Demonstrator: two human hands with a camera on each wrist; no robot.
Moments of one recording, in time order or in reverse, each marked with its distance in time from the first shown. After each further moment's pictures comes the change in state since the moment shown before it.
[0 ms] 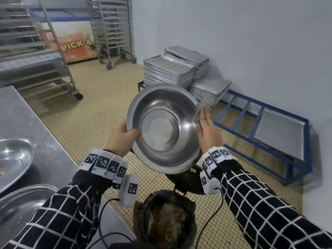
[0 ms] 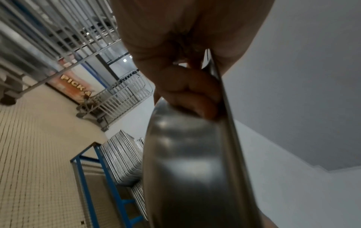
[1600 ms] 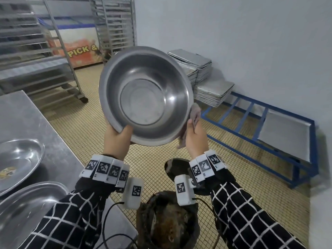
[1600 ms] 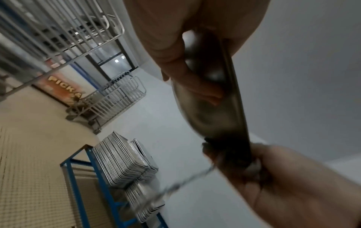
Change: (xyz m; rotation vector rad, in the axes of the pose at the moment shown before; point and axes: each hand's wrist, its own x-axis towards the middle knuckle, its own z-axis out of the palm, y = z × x) left_hand -0.017 -0.007 0.000 -0.278 0.270 0.146; right_hand -0.032 -0.077 -0.015 0.780 0.063 0.312
